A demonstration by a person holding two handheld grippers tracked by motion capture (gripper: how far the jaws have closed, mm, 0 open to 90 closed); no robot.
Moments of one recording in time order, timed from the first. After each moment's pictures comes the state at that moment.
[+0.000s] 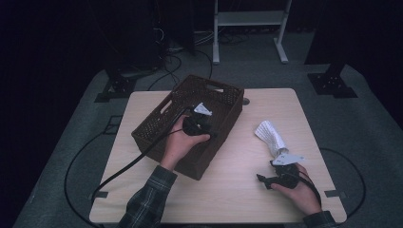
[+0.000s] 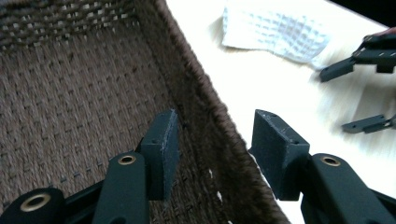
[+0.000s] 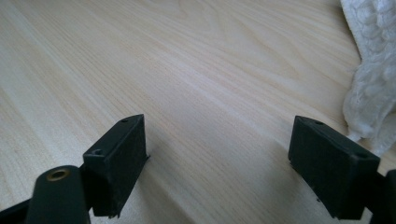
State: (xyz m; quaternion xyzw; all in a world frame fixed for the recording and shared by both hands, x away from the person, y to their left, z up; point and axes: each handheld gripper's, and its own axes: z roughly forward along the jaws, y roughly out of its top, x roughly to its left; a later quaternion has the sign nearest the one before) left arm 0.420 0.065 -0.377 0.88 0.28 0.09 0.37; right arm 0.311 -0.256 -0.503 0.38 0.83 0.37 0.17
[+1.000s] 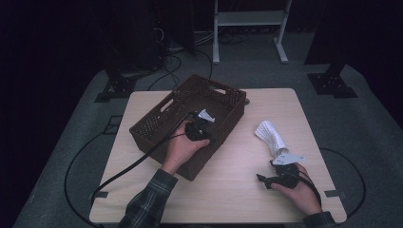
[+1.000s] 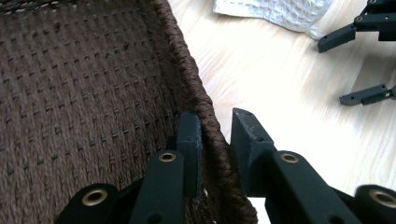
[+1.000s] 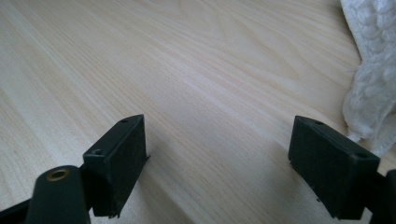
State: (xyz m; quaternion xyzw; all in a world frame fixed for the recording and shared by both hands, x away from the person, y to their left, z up) left arm 0.410 0.062 -0.386 0.90 0.28 0.07 0.34; right arm 0.311 -0.256 -0.503 0.38 0.83 0.37 0.17
